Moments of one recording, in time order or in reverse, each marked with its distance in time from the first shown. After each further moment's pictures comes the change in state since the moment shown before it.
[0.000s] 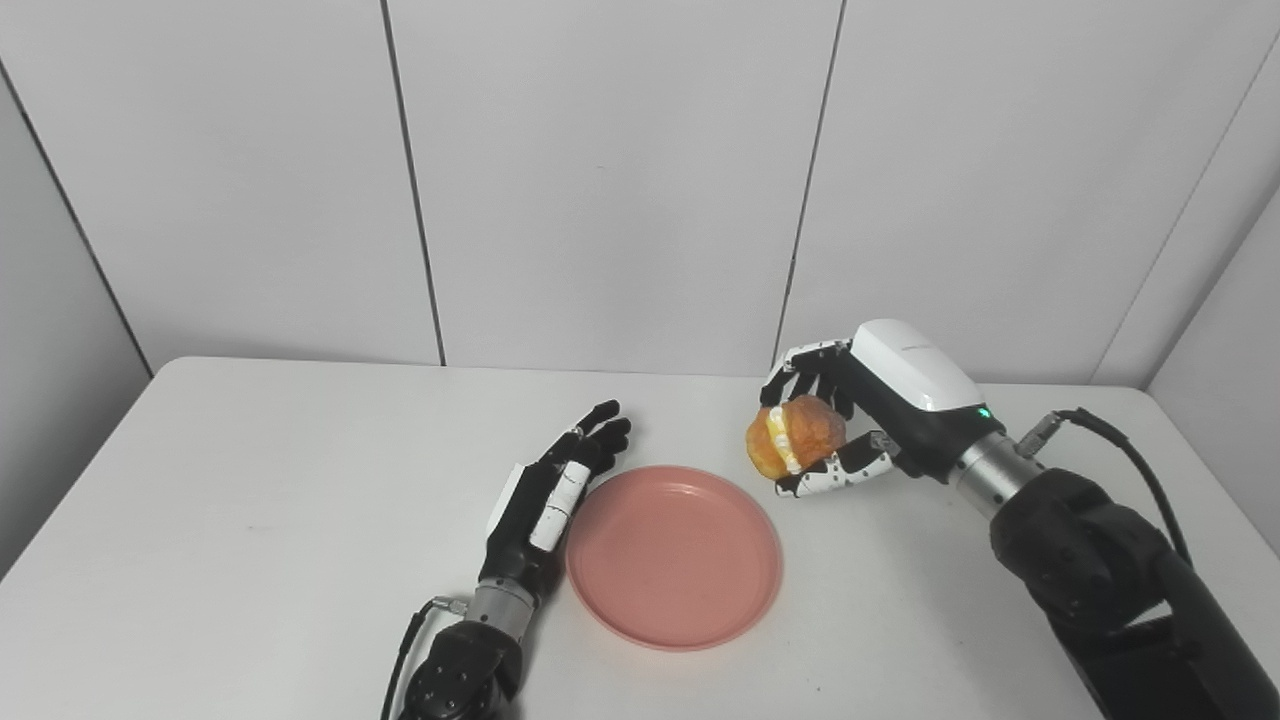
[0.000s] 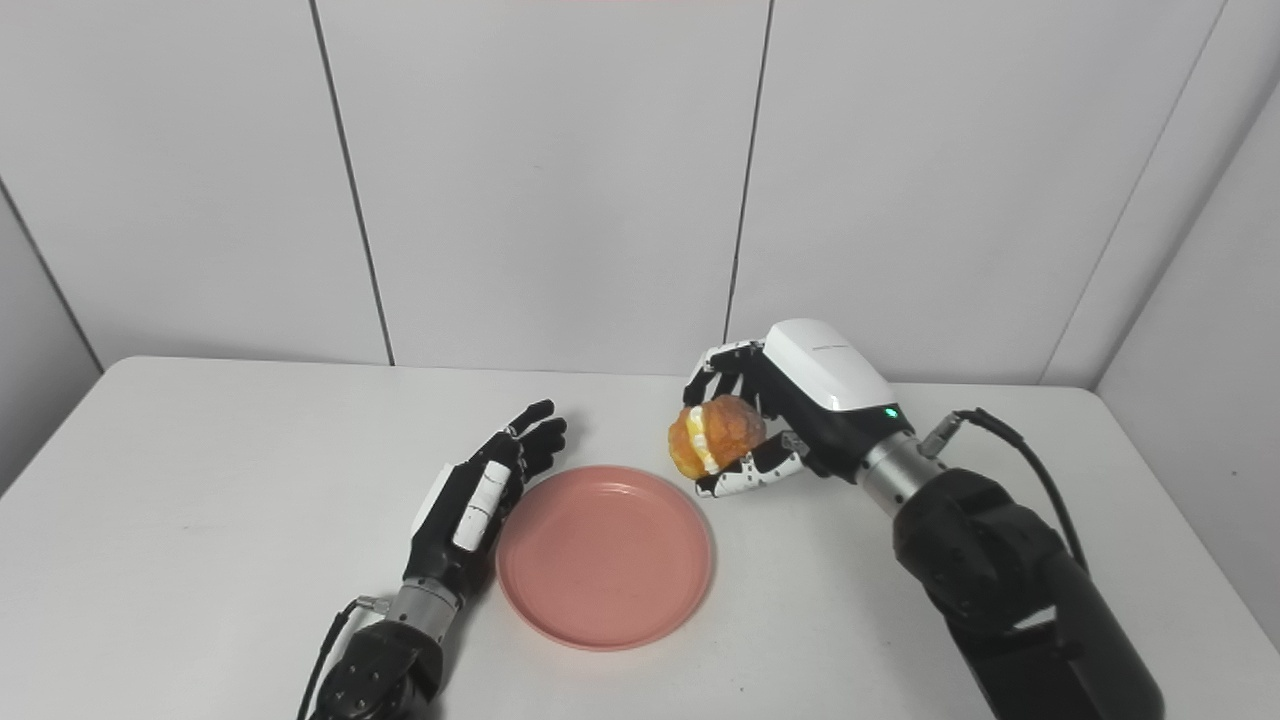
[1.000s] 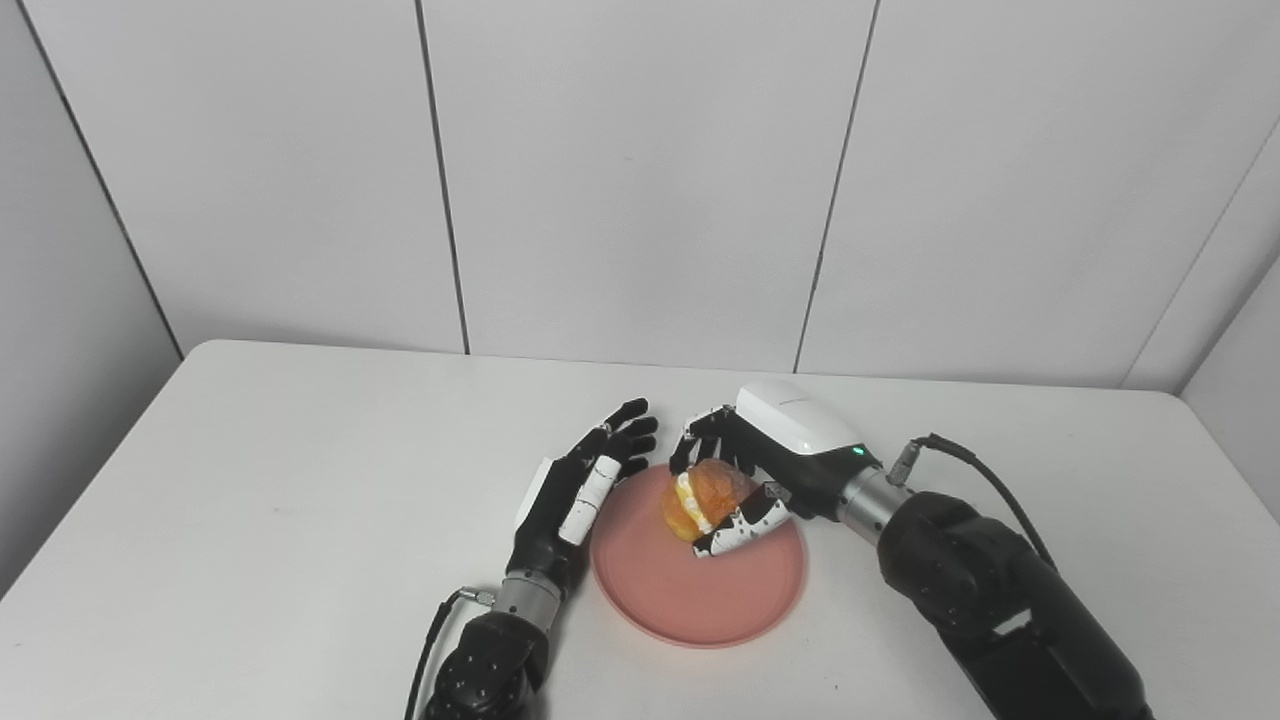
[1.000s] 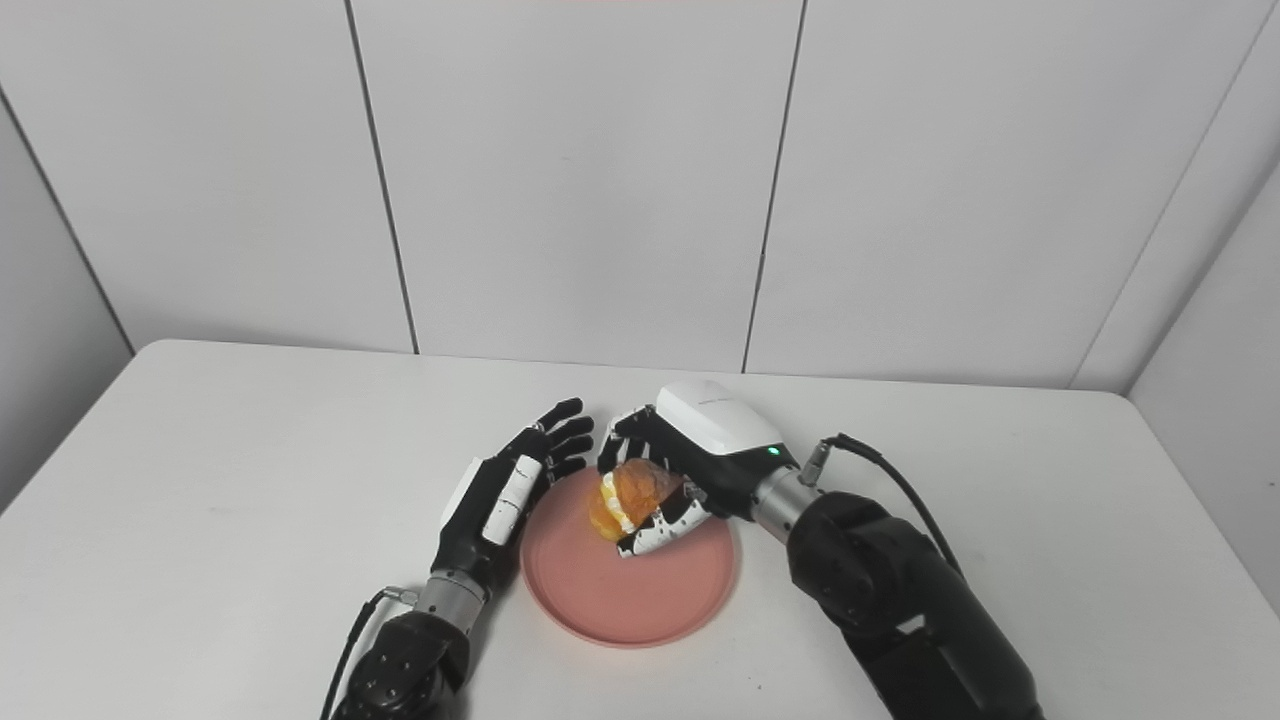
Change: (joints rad) left arm 0.004 -0.009 -0.013 -0.006 0.035 0.015 0.035; right arm -0.087 0.131 0.164 0.264 -0.061 -0.070 0.023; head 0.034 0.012
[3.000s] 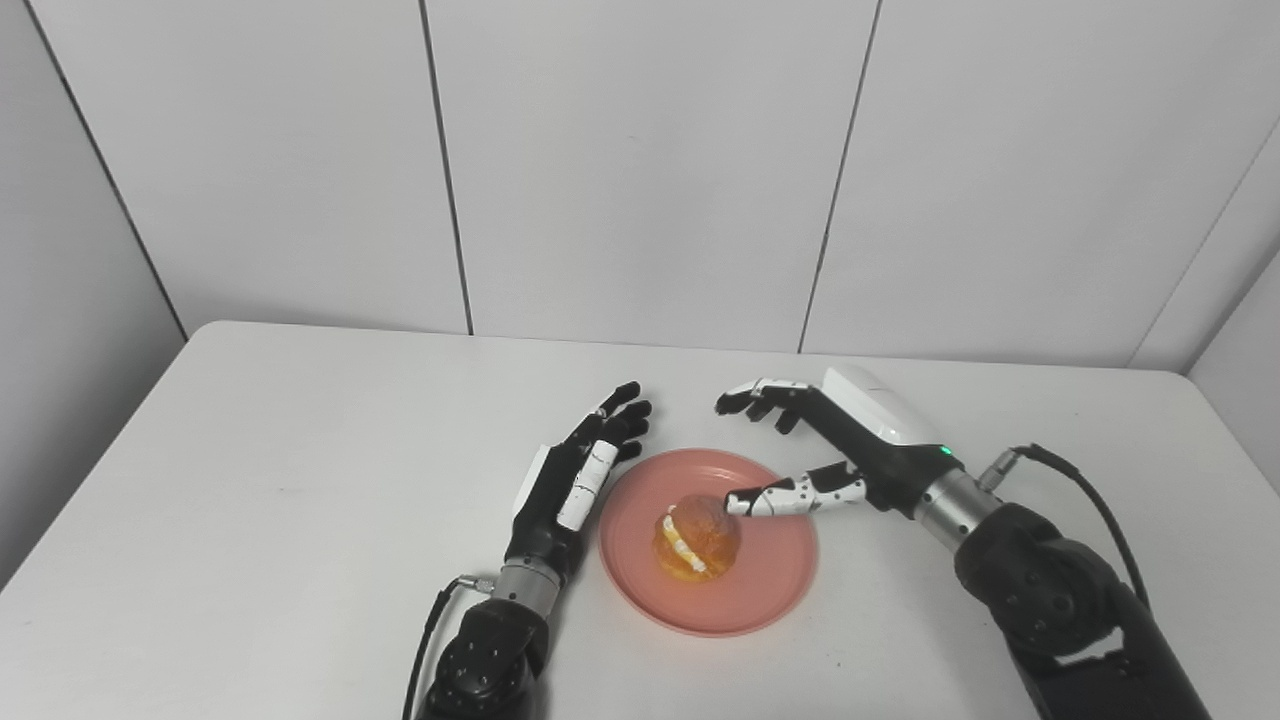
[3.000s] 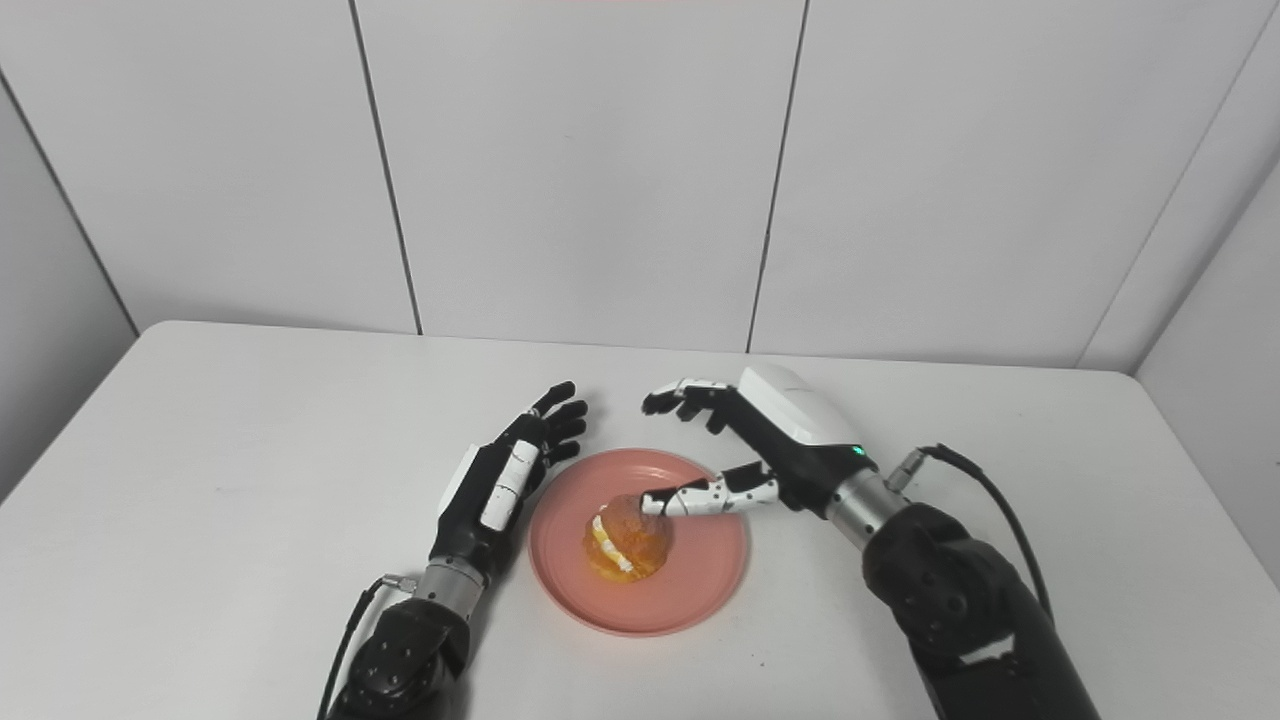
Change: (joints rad) left arm 0.033 -0.002 0.014 -0.055 0.012 0.031 0.015; right arm 0.178 0.038 -0.263 -0.119 0.137 -0.036 -0.029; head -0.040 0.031
